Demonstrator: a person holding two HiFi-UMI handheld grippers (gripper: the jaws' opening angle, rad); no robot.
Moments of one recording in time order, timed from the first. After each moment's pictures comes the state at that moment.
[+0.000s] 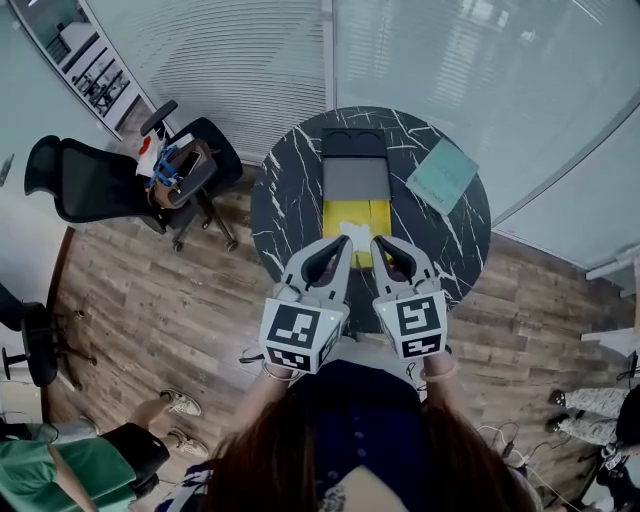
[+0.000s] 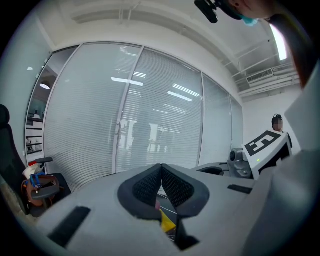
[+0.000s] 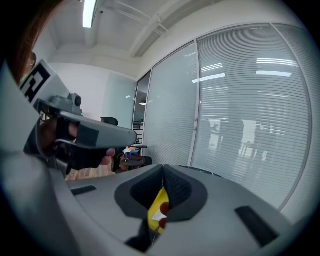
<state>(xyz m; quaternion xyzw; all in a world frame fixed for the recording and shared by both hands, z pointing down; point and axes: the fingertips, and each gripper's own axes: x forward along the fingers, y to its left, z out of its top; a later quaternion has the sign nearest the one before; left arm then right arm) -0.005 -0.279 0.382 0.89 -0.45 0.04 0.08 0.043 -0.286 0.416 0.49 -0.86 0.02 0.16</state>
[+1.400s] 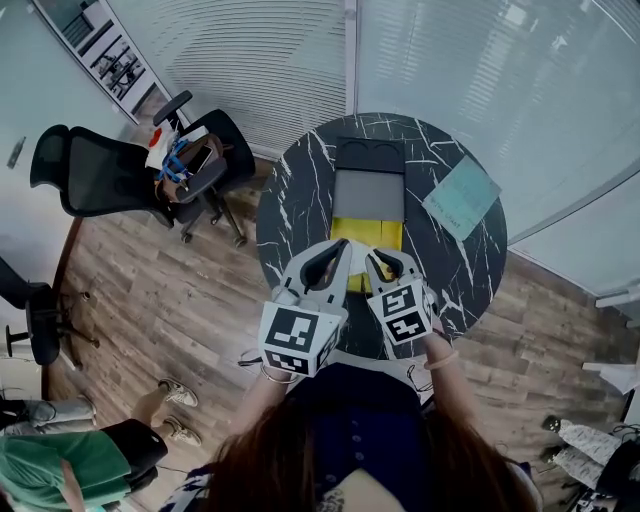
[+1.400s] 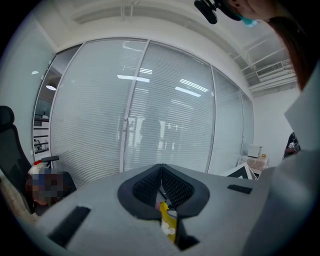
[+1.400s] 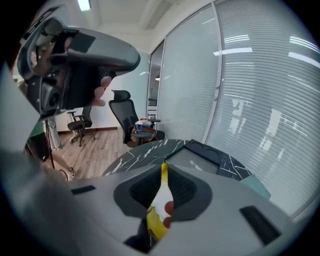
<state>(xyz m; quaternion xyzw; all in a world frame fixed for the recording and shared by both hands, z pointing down) -0.010 -0.342 0.401 0.86 -0.49 0.06 0.09 0.037 -0.354 0.538 0.38 -0.87 0.06 0.31</state>
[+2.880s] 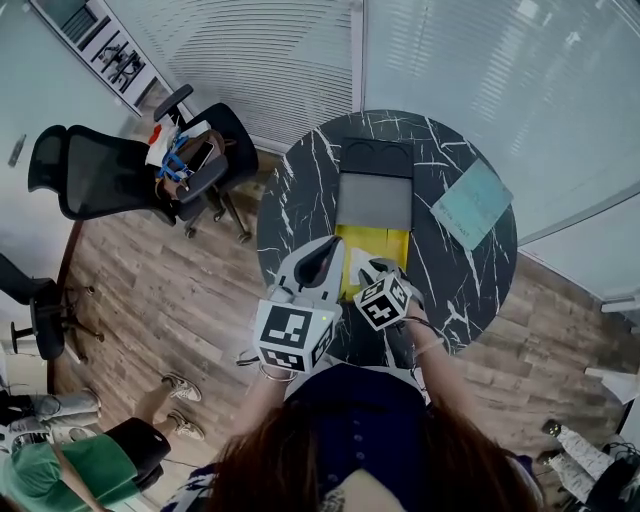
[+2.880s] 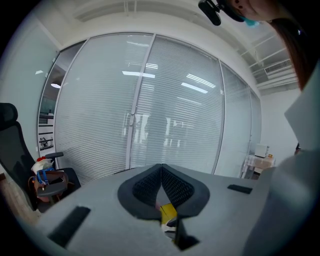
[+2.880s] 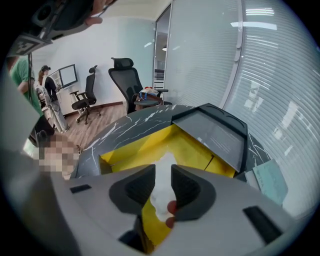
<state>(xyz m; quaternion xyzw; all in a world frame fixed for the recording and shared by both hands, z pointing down) -0.027 -0.383 0.424 0.85 -0.52 0.07 0.11 0.024 -0.375 0.673 0.31 -0.83 0.10 0.44</state>
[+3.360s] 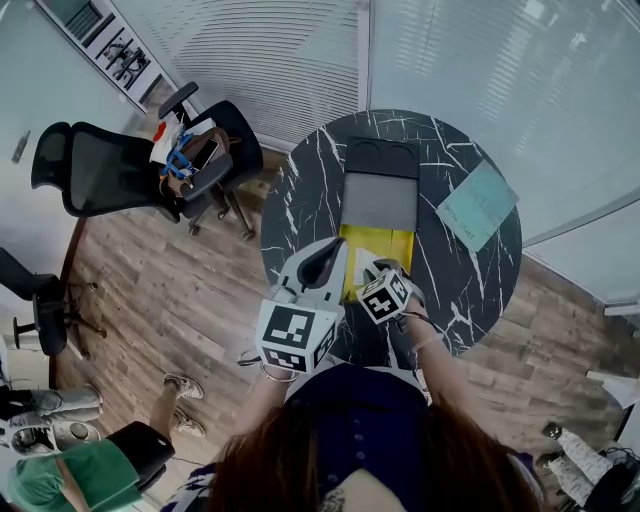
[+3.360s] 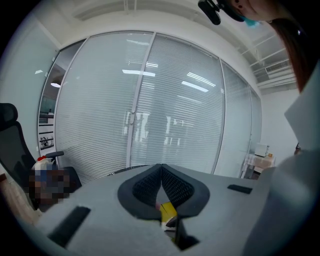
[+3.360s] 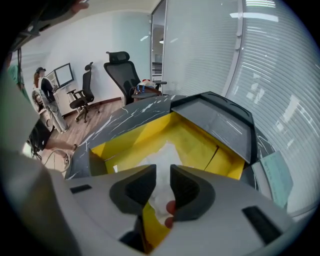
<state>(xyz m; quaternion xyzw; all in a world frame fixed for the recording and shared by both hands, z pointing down) -0.029 -0.383 0.427 0.85 -0.51 0.08 0.12 0.026 -0.378 0.703 0.31 -0.82 0.13 0.47</state>
